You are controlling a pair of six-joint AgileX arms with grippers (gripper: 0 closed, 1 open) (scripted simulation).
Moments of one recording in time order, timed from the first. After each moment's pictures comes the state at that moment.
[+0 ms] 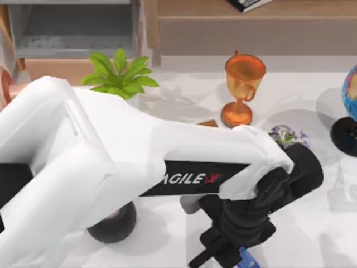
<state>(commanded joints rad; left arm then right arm) -1.09 2.16 1.48 -0.89 0.00 -1.72 0.00 0.00 0.00 0.00 0.00 0.00</state>
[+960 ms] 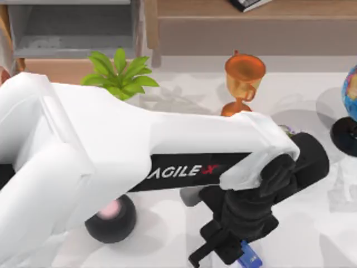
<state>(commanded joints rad) -1.09 2.12 1.53 -0.98 0.00 -1.72 0.00 0.00 0.00 0.00 0.00 0.00</state>
